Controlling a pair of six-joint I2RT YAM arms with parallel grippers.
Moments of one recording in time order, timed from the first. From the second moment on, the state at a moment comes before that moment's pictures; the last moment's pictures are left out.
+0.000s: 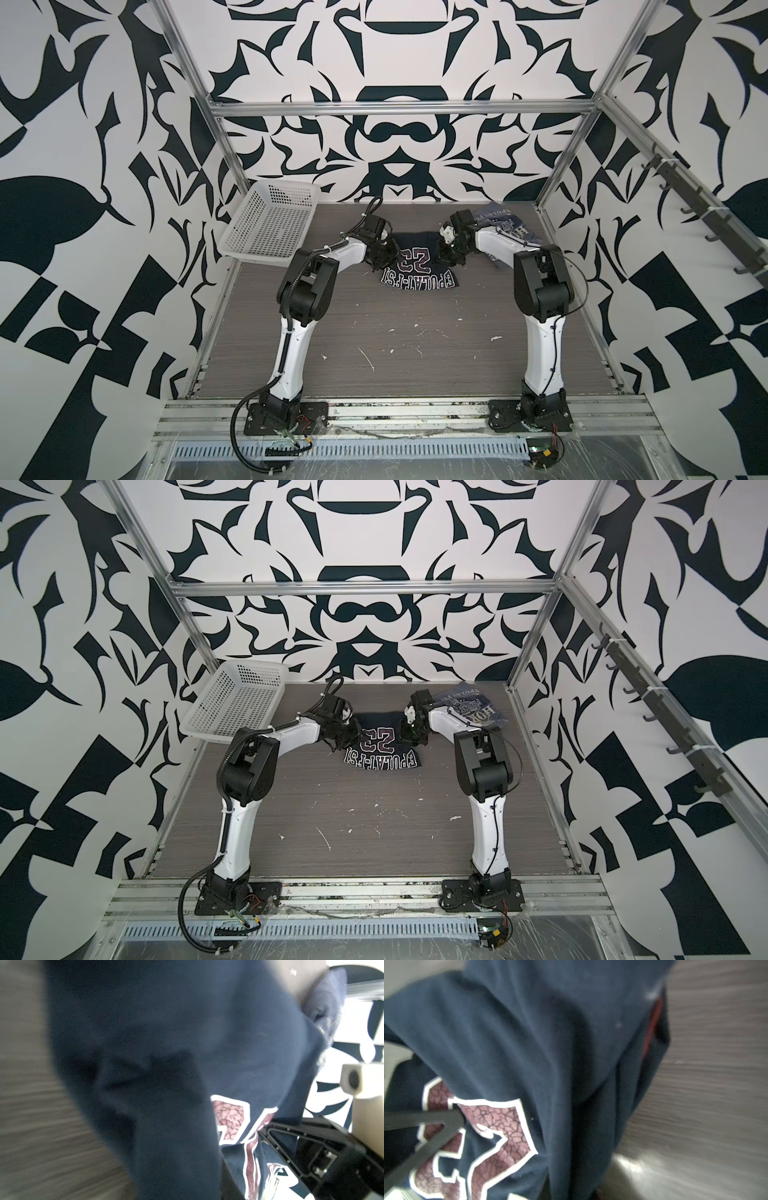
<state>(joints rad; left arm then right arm) -0.49 2.23 1.63 -0.30 0.48 -0.86 0.26 2.13 1.61 -0.65 -0.36 0.37</state>
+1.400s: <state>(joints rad) -0.65 2.35 1.79 -0.06 0.33 -0.97 0.08 2.13 1.66 -0.79 -0.23 0.34</state>
